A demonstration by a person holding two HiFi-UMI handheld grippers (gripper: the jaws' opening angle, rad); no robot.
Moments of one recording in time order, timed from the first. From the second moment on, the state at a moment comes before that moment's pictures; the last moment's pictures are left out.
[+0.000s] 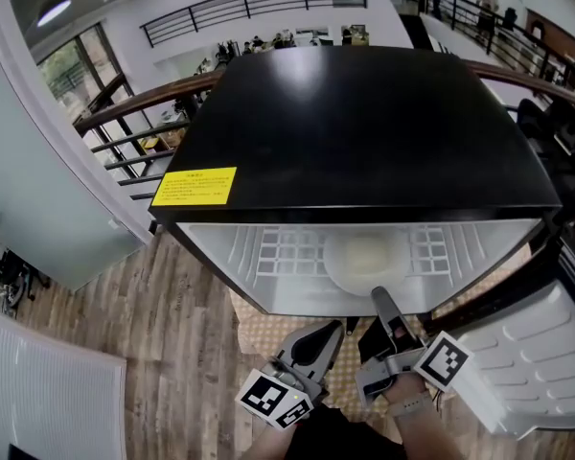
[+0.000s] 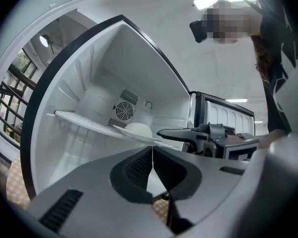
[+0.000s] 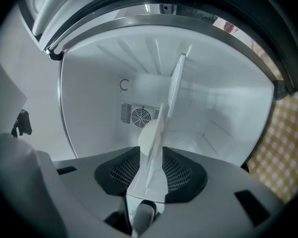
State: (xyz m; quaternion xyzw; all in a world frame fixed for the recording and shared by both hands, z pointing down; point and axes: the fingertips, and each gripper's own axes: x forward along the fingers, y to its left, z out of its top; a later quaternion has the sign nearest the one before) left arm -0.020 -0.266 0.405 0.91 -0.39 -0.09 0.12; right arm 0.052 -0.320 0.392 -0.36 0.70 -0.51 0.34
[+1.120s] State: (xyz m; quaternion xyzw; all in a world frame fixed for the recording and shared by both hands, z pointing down) left arm -0.026 -0.277 0.412 0.91 -0.38 -0.09 0.13; right arm 0.056 -0.327 0.397 -0.39 0.66 -0.53 0.37
